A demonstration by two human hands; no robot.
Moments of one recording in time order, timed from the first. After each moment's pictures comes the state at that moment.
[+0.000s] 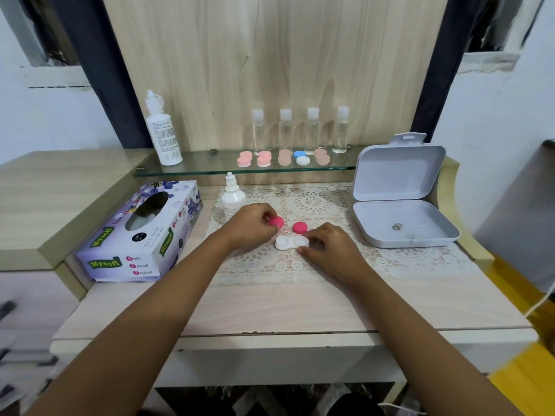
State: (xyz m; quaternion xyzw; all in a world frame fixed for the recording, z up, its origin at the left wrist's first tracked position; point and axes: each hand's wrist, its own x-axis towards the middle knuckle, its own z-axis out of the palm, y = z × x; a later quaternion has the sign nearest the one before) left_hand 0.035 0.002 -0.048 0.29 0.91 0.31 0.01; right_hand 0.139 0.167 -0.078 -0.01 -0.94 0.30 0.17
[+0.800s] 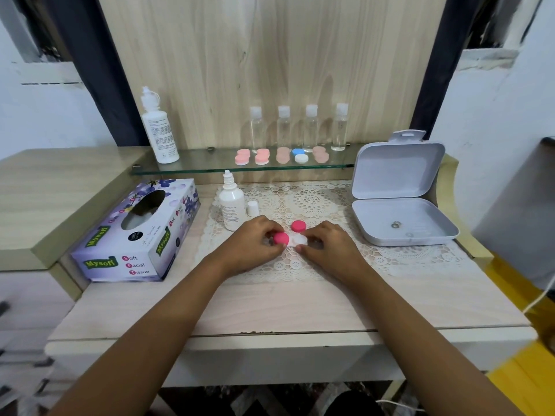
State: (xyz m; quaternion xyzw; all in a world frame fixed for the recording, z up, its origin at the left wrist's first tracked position) left_hand 0.067 -0.006 -0.062 0.36 0.88 0.31 -0.01; right_hand 0.137 0.167 -0.080 -0.02 -0.94 0.30 0.17
